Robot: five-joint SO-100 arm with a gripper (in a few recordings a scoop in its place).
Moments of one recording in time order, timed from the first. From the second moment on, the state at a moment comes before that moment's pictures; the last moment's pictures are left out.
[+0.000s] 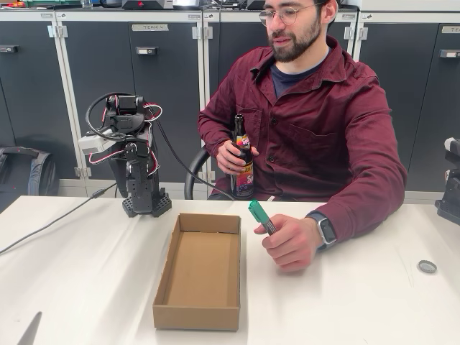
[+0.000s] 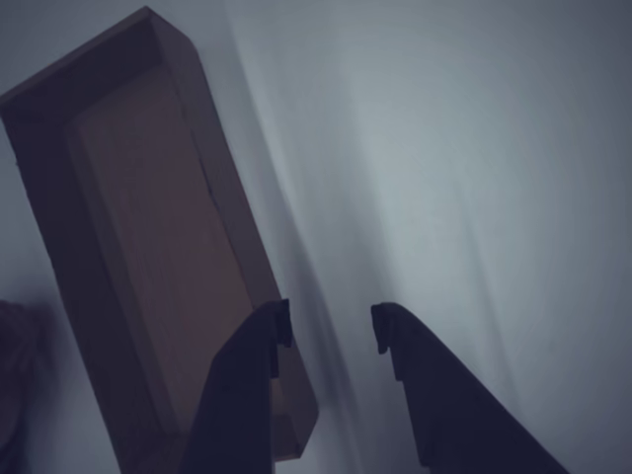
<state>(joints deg) -4.4 145.0 117.8 86.6 -65.3</state>
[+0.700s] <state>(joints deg) -2.6 145.0 117.8 86.7 -63.0</state>
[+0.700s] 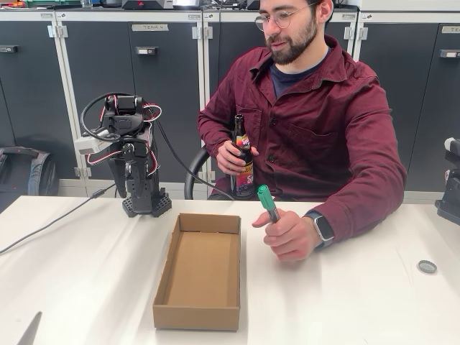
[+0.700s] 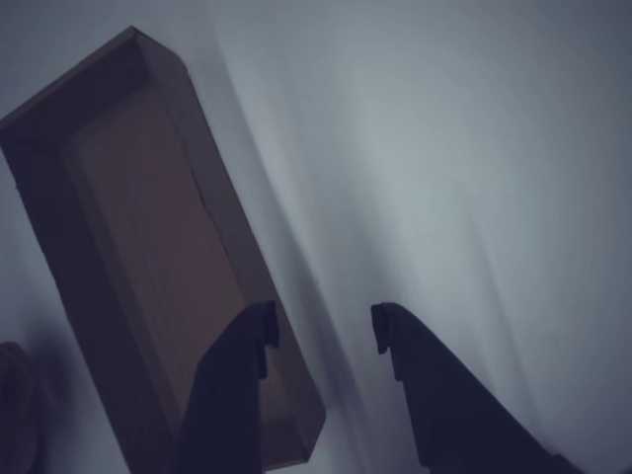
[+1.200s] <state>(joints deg) -2.0 144.3 118.1 86.5 -62.4</state>
